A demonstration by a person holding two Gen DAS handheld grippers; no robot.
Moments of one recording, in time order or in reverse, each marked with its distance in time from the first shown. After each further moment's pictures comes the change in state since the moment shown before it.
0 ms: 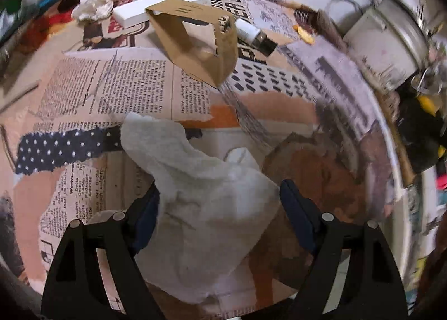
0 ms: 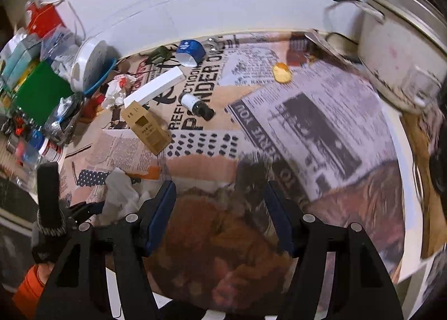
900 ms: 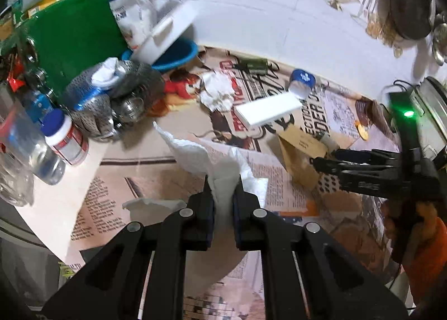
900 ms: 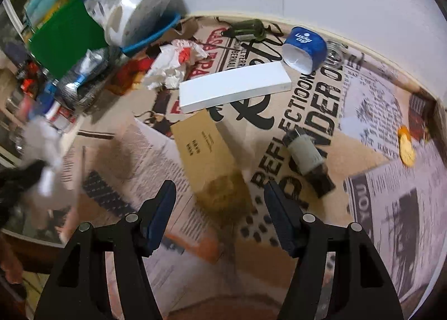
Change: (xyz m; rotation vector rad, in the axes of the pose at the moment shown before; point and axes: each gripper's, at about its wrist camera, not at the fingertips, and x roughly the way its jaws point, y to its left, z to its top) left arm -0.125 0.095 0.039 -0.173 -0.305 0.246; right arm 0.131 0.110 0.073 -0.348 0.134 0.153
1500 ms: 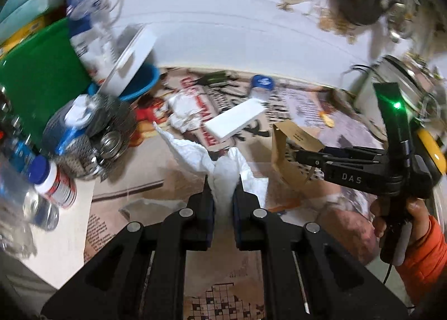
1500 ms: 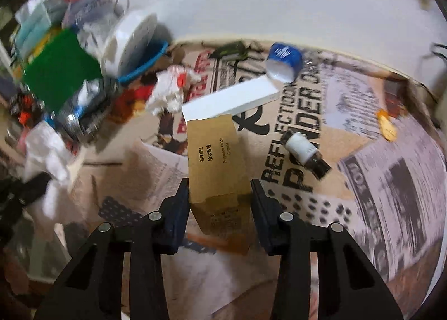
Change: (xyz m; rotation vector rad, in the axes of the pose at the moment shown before) left arm -0.029 0.001 0.012 0.217 -0.041 -0.199; right arm -0.045 0.029 -0.017 0.186 -0.143 -0.070
